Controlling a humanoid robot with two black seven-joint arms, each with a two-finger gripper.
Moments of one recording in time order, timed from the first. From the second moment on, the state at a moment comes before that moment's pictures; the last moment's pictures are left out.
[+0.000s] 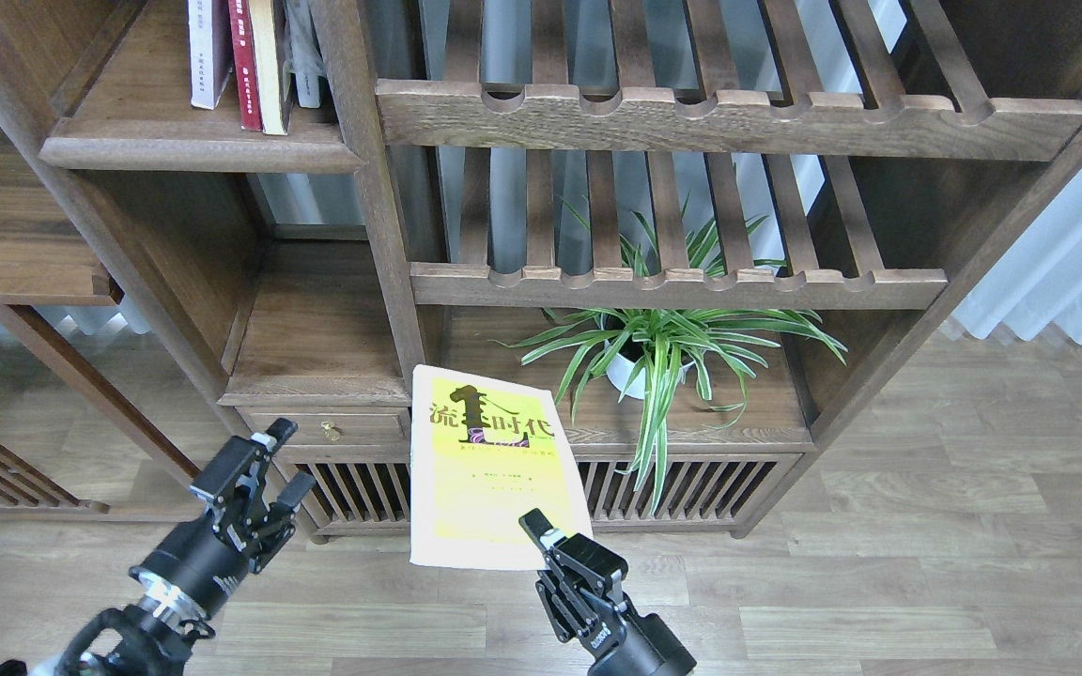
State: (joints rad) left arm 0.01 0.32 -0.96 -1.18 -0.67 -0.49 0.25; right arm -0.28 0.02 0.80 1.31 0.29 0.58 -0.07
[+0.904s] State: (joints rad) left arm -0.13 0.63 -0.54 -1.36 -0.87 -0.49 0.28; right arm -0.20 0.00 0.76 1.26 0.29 0.58 -0.32
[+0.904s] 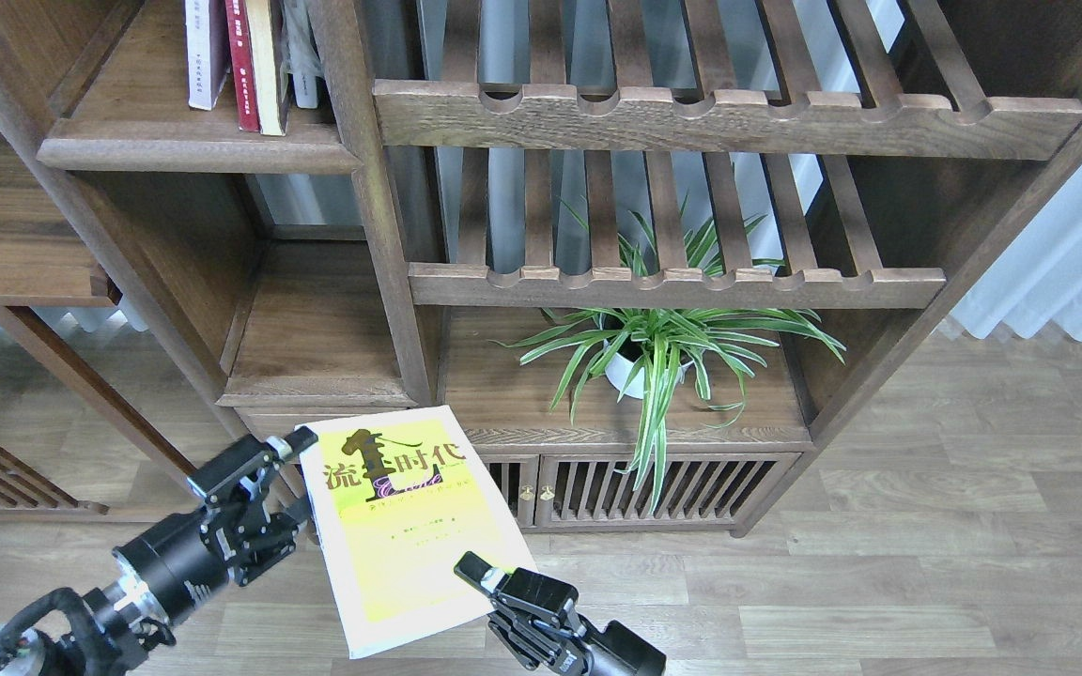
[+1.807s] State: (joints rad) left arm -0.13 0.64 -0.42 -1.35 -0.88 -0.49 0.39; right arm -0.24 0.02 0.72 1.25 0.24 0.58 -0.33
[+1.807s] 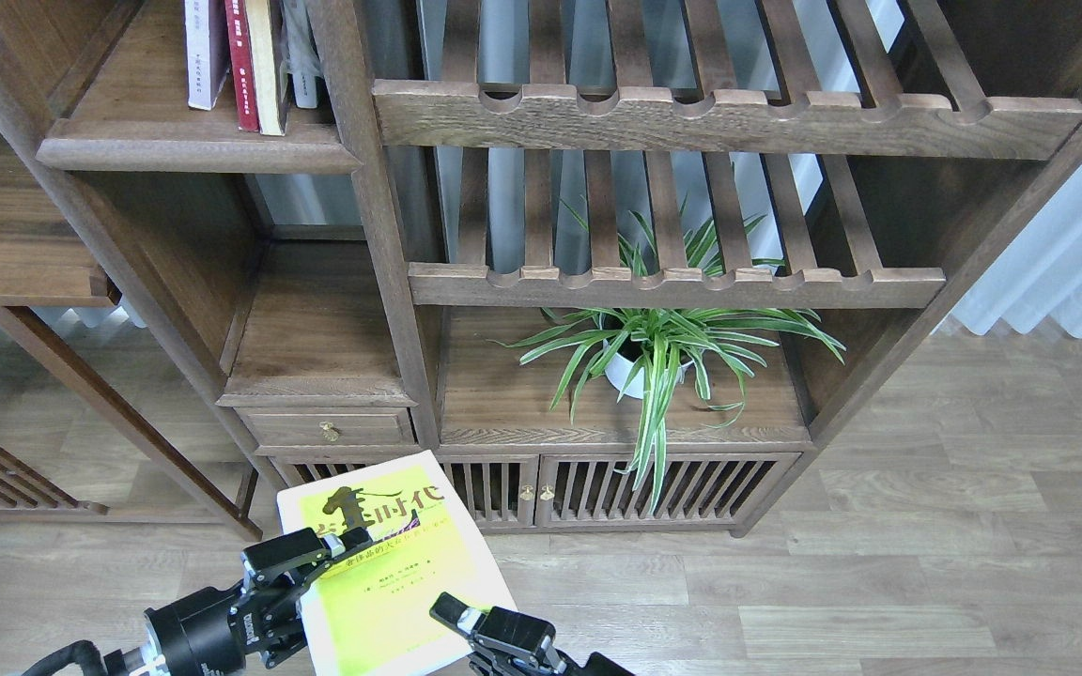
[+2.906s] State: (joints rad) left arm -0.12 0.77 -0.48 -1.32 -0.80 -0.49 0.37; right arm -0.10 -0.02 0.82 1.09 0.24 0.58 -0.31
